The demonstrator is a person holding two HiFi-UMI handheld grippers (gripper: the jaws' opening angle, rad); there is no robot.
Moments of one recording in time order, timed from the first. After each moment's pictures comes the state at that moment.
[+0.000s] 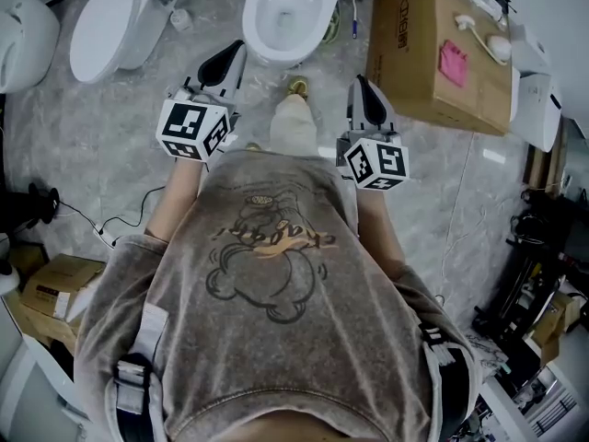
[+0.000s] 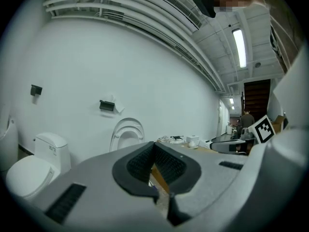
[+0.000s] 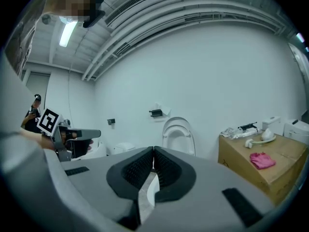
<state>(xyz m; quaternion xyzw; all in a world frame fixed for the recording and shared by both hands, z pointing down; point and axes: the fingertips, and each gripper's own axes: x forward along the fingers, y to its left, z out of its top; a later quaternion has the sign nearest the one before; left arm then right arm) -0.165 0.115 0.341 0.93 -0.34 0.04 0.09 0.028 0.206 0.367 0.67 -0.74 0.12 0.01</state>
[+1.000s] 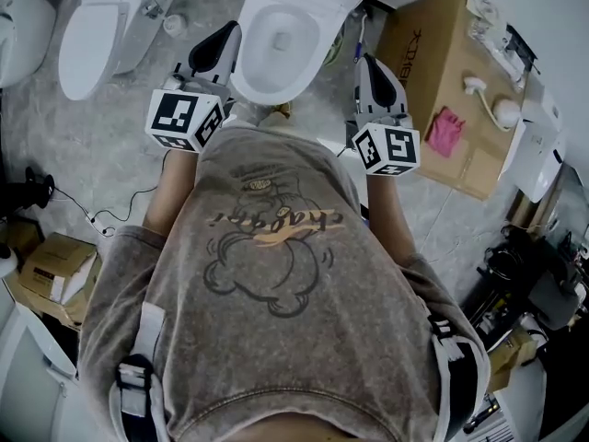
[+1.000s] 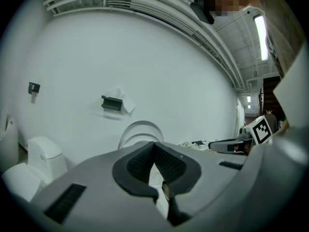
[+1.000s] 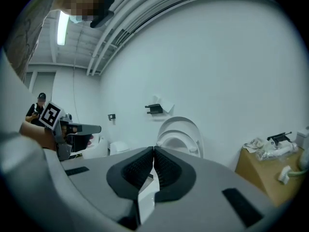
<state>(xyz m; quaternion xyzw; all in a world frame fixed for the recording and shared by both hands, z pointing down) -0.054 -0.151 0.341 0.91 -0.41 0.05 0.11 0.153 -0.092 0.368 0.60 -0.79 0.12 0.05</state>
